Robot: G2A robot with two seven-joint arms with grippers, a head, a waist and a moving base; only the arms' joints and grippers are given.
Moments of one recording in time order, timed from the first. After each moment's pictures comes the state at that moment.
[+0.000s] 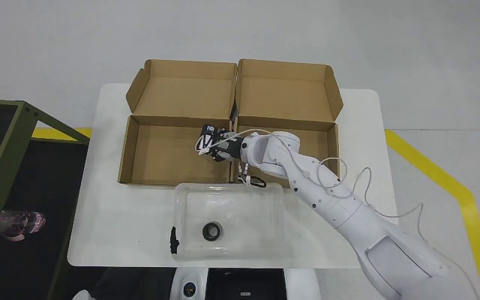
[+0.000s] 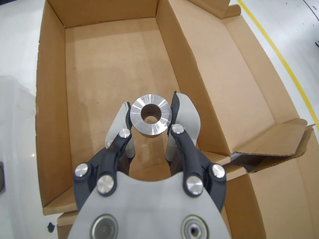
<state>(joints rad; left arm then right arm) -0.19 -0.18 -0.57 -1.44 2.04 -0.23 0.13 -0.60 -1.42 0.61 -1.18 -1.25 -0.49 0.29</state>
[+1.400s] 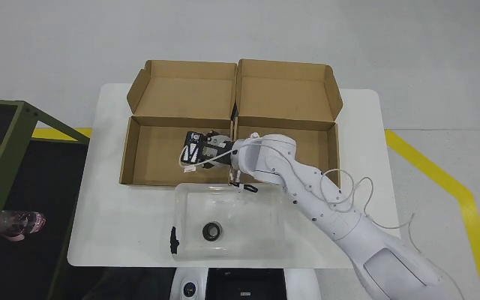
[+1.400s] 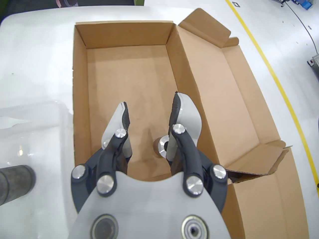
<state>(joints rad) -0.19 -0.18 -0.57 -1.44 2.04 -0.23 0.13 -0.72 -1.43 0.72 -1.46 -1.31 -0.56 0.45</state>
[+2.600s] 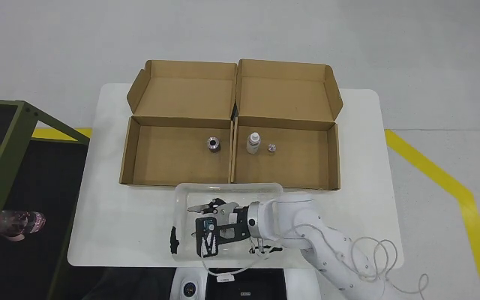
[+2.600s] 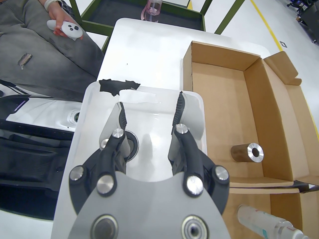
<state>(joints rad) -0.19 -0.18 -0.57 -1.44 2.04 -0.23 0.13 -1.15 -1.31 0.82 -1.91 -1.39 -0.88 0.51</state>
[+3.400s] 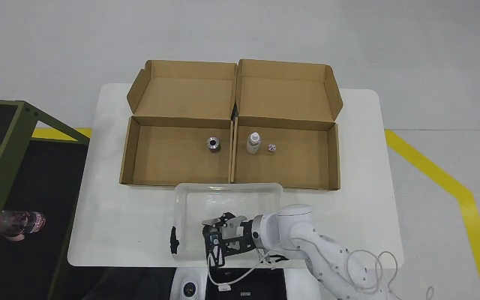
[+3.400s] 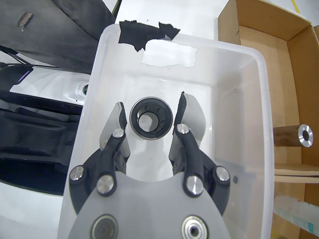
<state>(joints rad) -0.19 -0.18 -0.57 -1.44 2.04 -0.23 0.13 -1.22 -1.27 0.80 -1.86 -1.53 -0.91 0.49</state>
